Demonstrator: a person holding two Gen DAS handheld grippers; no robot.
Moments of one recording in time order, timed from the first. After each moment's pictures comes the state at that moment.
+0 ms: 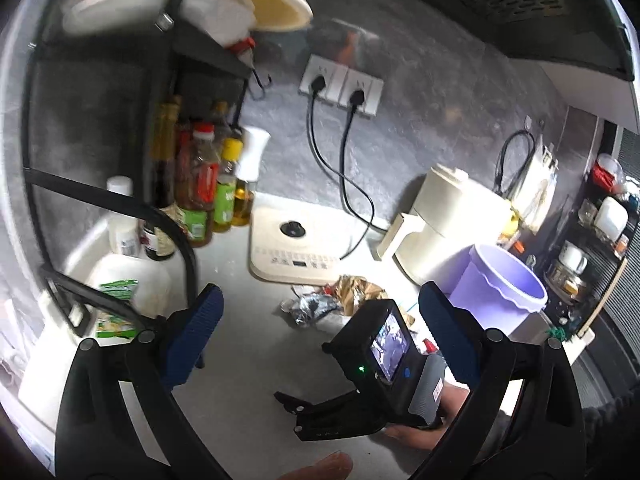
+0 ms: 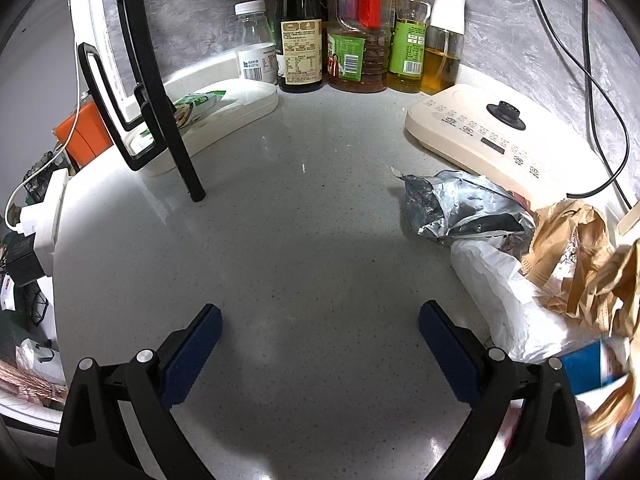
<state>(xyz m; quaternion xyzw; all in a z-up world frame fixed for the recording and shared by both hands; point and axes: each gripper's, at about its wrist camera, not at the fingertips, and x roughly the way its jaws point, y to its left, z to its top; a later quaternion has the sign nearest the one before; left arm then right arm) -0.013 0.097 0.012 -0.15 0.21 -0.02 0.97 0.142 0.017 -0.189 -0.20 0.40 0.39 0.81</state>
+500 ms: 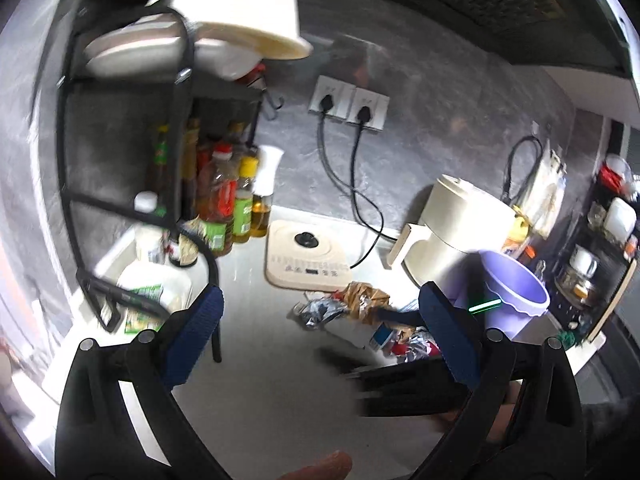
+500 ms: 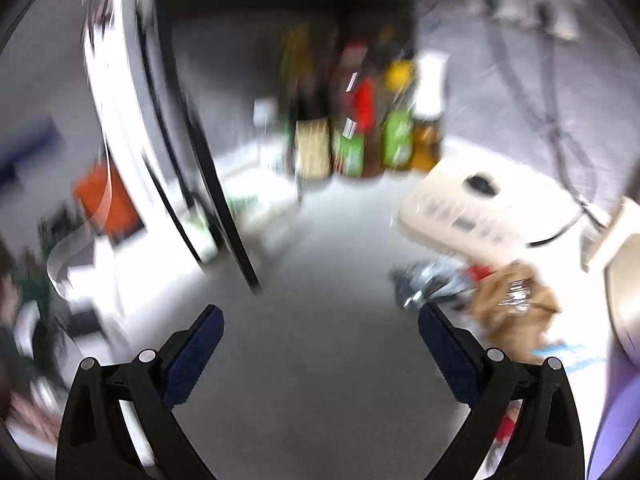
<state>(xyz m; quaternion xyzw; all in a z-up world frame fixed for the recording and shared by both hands) -0.033 0.082 0.035 -0.12 0.20 0.01 0.97 0.101 -0.026 -0.085 -0.08 0.31 0.41 0.85</state>
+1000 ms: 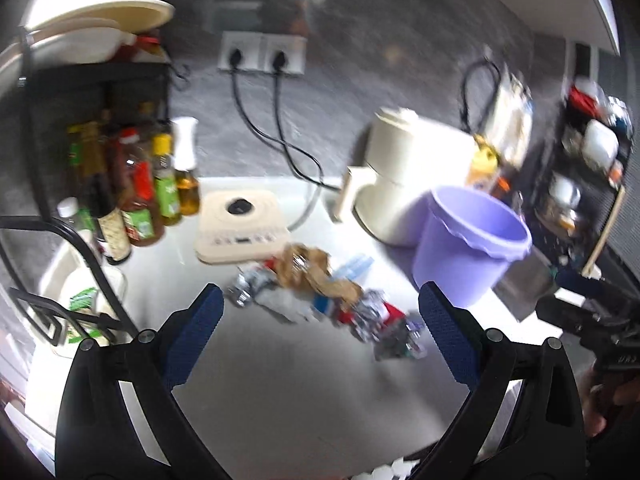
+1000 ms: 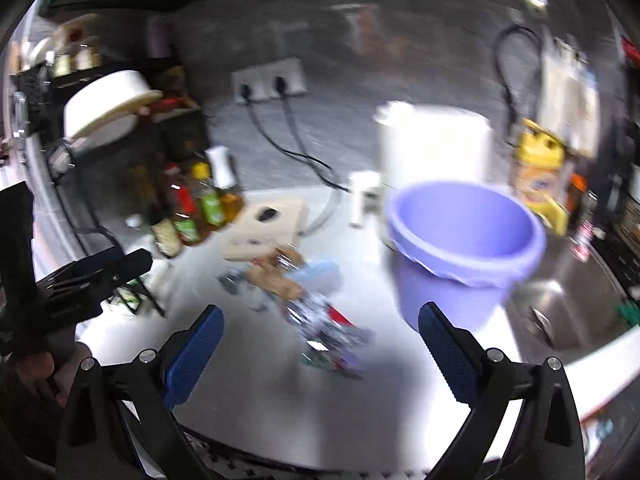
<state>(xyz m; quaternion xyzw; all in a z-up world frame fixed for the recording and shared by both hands) 0.011 -0.014 0.009 -0.05 0.28 -0.07 0.96 -0.017 -0.238 -0.009 0.03 0.29 0.12 0.95</state>
